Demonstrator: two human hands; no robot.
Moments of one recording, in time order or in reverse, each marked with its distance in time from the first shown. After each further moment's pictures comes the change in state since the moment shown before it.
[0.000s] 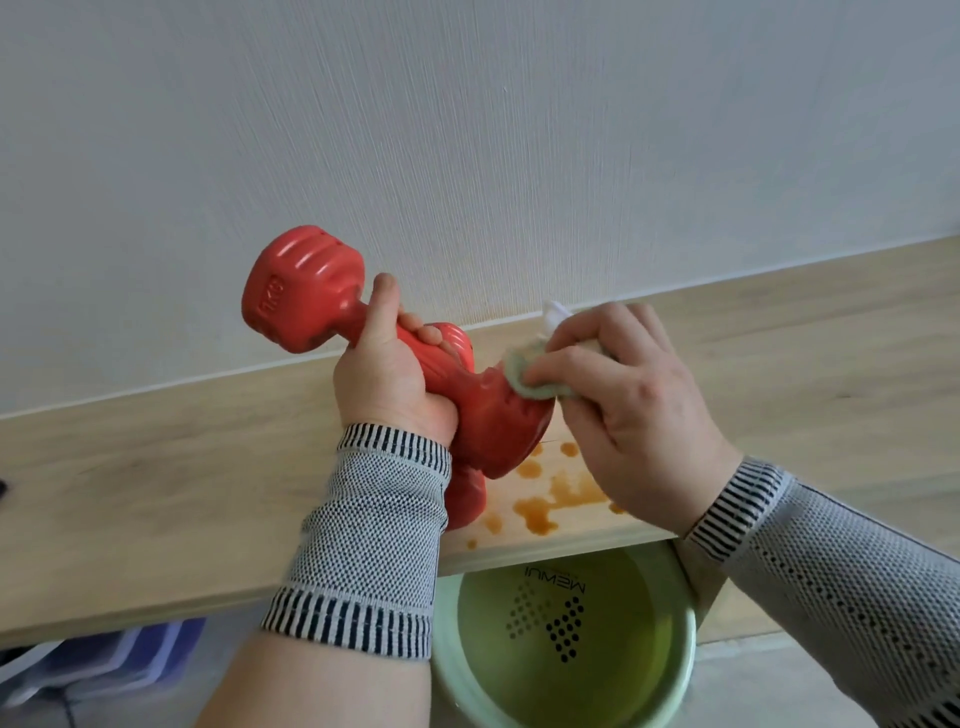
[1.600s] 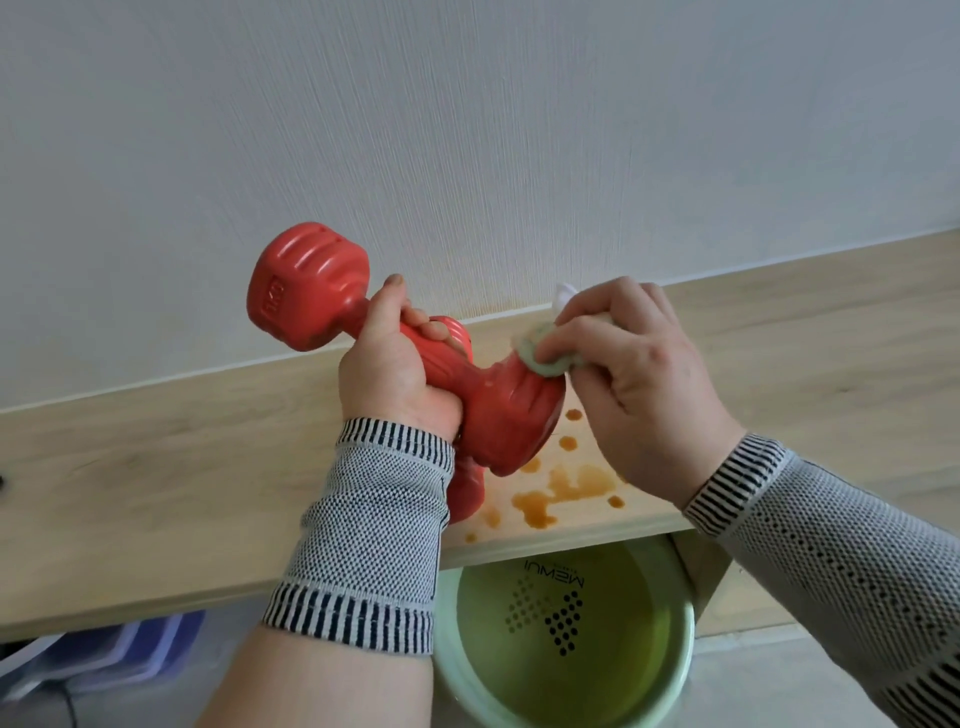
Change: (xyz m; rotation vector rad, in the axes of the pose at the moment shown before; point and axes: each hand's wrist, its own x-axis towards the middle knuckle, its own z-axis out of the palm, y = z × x) left_hand 0.000 -0.002 0.001 -0.026 -0.012 -0.085; right_hand 0.006 0.007 0.000 0.006 0.008 0.107
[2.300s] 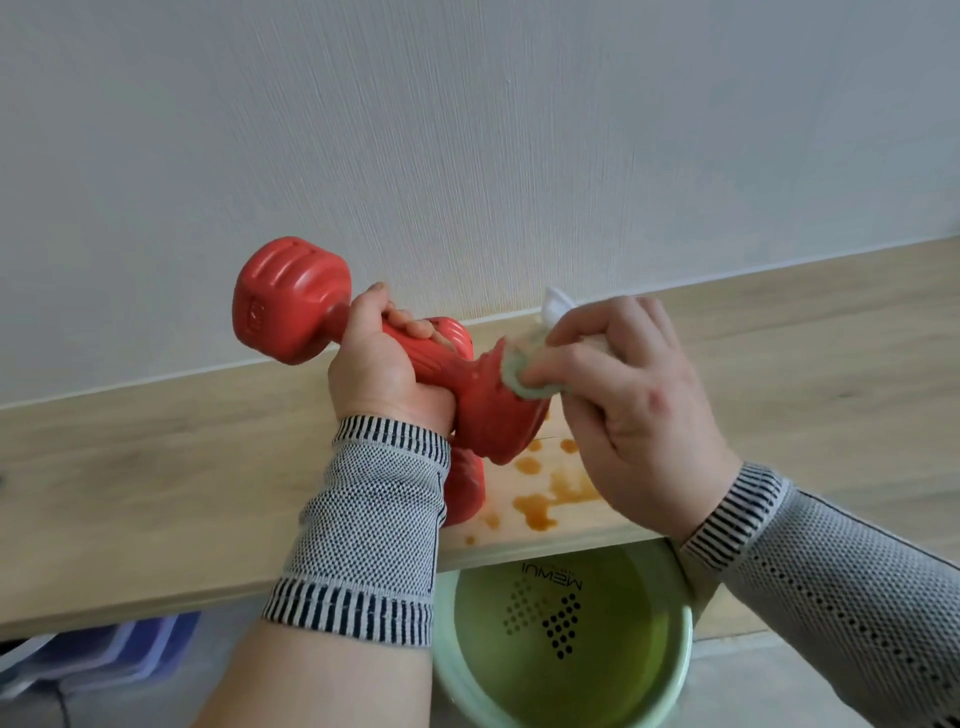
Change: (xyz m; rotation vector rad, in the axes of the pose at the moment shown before) left_hand 0.008 0.004 -0.002 -0.082 0.029 0.016; right_hand -0.009 -0.012 0.002 -0.015 0.059 -0.135
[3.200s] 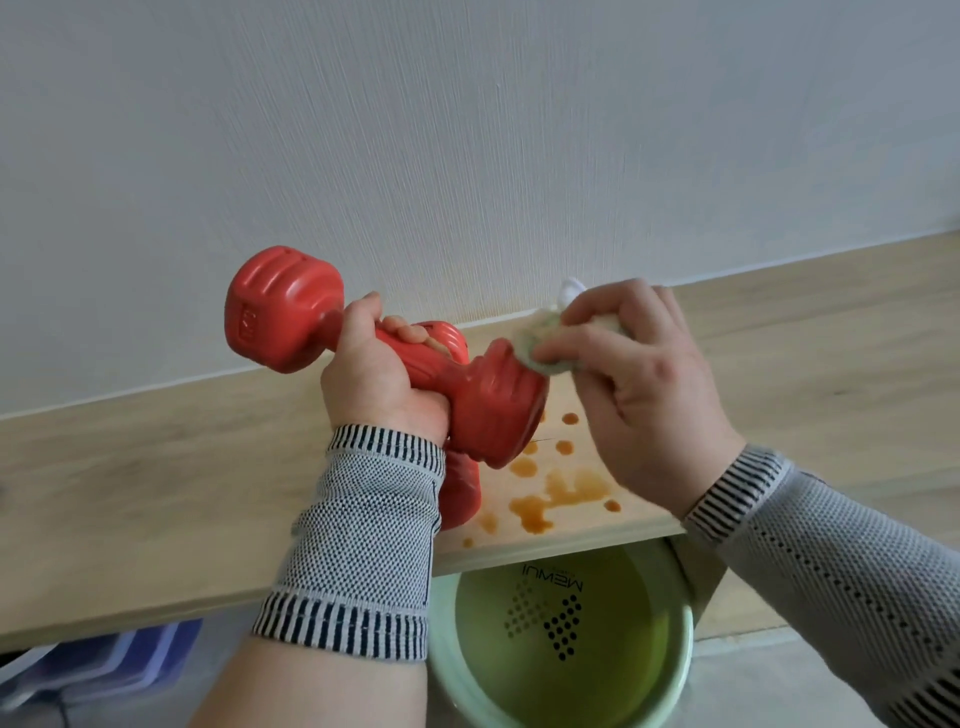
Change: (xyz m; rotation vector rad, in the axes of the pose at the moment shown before) left_hand -0.005 -0.002 0.002 -0.032 0.035 -0.006; right_hand 0.005 0.014 -0.002 -0.011 0.029 0.102
